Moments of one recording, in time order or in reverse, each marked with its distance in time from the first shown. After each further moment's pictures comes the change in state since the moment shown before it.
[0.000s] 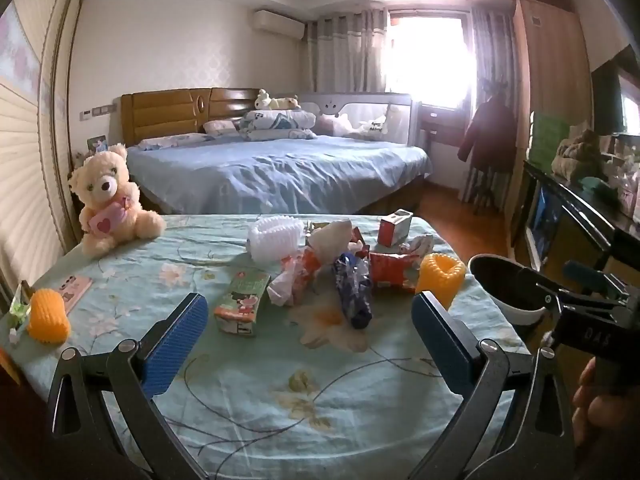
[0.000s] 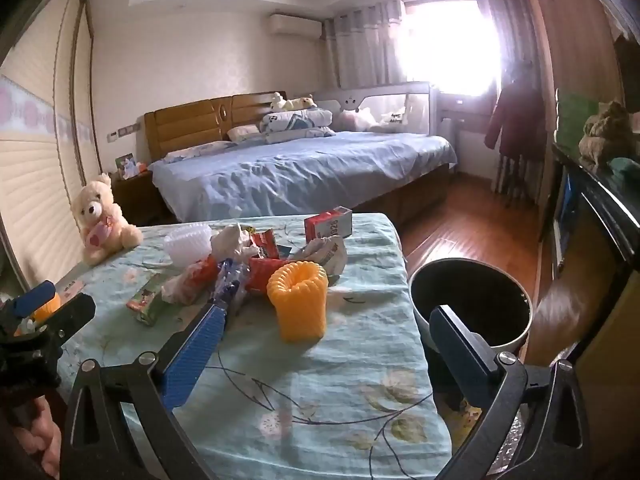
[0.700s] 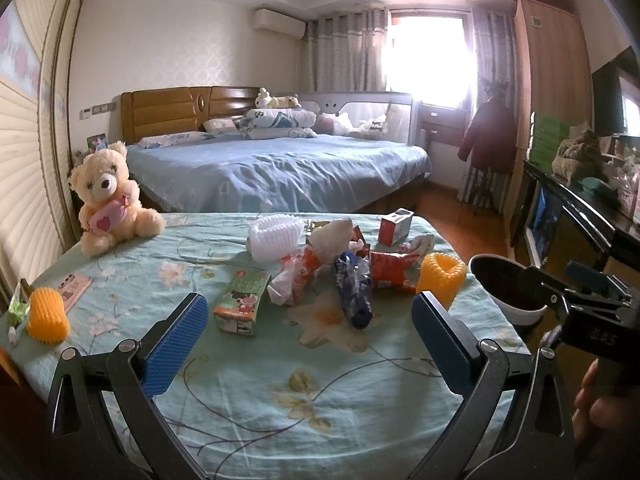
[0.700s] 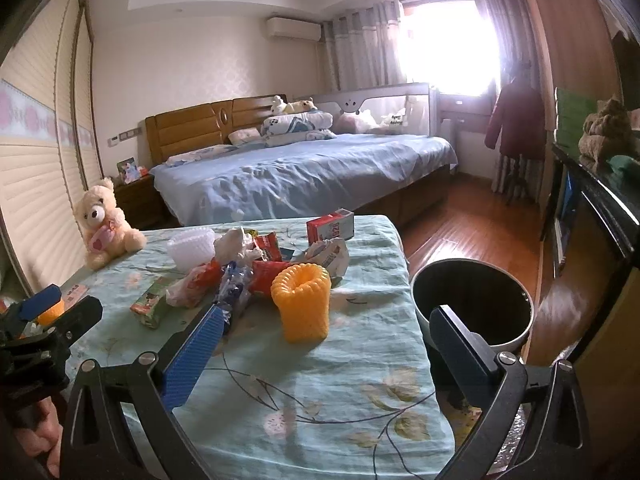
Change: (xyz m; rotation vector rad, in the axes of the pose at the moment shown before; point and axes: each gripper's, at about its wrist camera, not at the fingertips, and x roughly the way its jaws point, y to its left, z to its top) left arm 0.000 0.001 -0.001 -0.003 0.005 0.000; right arm -0.006 0.002 -0.003 0.010 -0.005 0.007
